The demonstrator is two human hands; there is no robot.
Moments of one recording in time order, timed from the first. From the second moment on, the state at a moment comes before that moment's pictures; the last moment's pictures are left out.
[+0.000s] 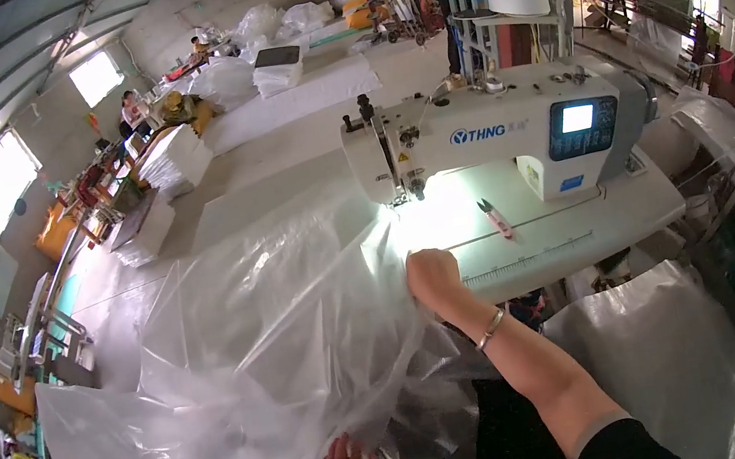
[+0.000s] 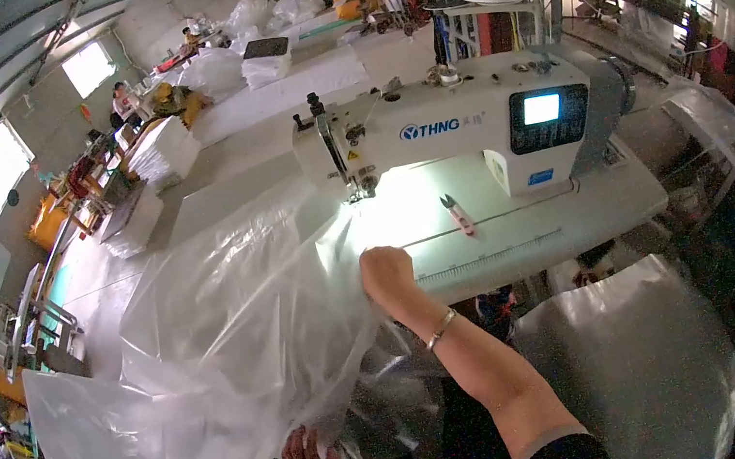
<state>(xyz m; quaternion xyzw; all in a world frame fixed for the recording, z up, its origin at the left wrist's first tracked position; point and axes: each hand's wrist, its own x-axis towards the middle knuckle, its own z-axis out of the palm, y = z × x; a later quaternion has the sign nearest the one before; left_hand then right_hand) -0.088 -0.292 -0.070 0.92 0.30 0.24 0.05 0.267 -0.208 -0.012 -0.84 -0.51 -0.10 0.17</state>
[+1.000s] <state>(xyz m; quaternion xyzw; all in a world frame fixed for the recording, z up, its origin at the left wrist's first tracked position) -0.122 -0.339 0.021 0.56 0.30 0.13 0.76 0.185 -0.456 -0.014 -0.67 -0.42 0.16 0.59</state>
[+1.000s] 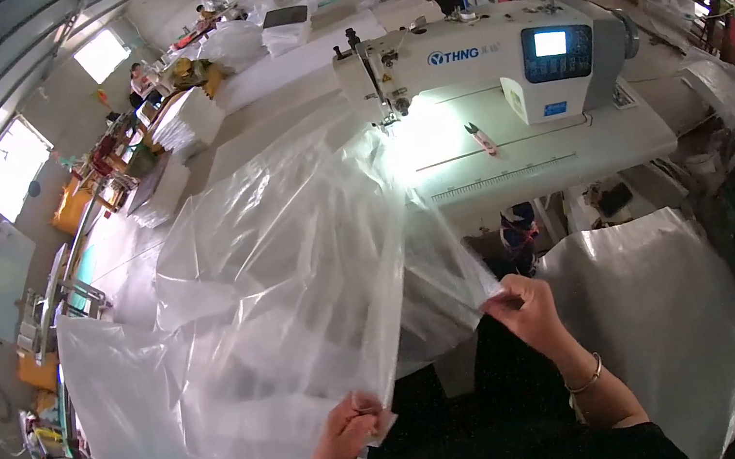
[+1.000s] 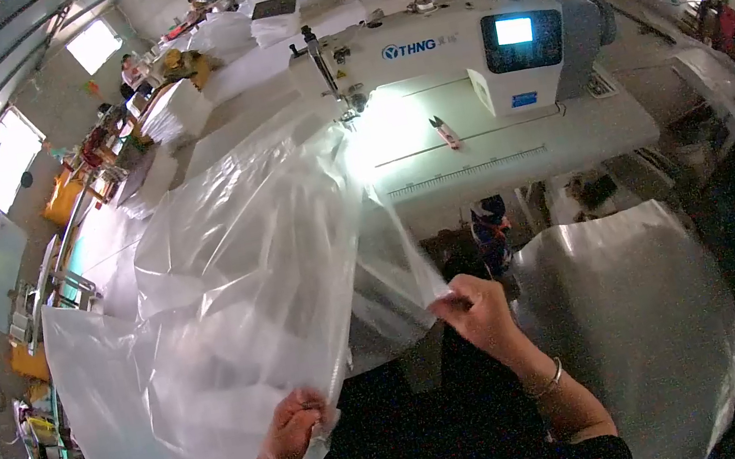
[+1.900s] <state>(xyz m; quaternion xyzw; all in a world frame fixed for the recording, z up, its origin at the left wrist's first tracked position) -0.019 -0.354 0.034 0.69 0.37 0.26 0.57 0.101 -0.424 -0.014 -0.61 -0.62 -0.03 0.49</state>
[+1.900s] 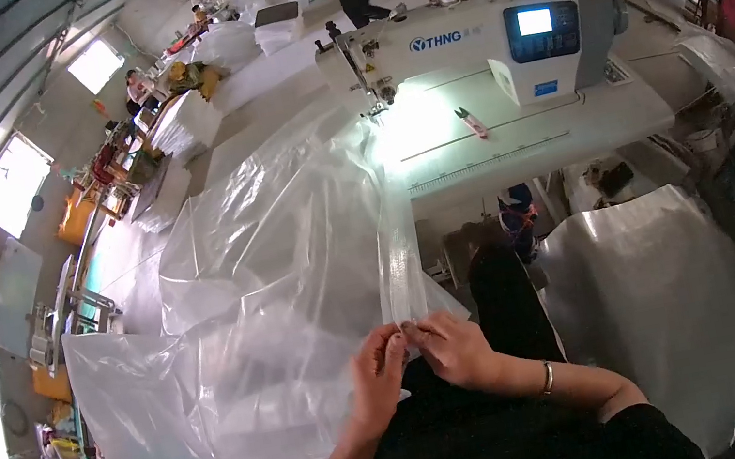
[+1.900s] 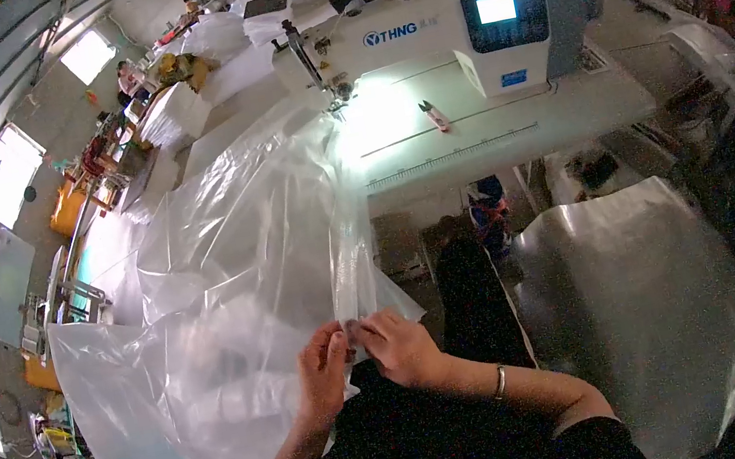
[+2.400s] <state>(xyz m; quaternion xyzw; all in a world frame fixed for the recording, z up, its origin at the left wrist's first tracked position) 0.009 -0.340 0.058 0.98 0.09 0.20 0.05 0.110 -0.336 -0.029 -0.48 -0.51 0.33 0.63</state>
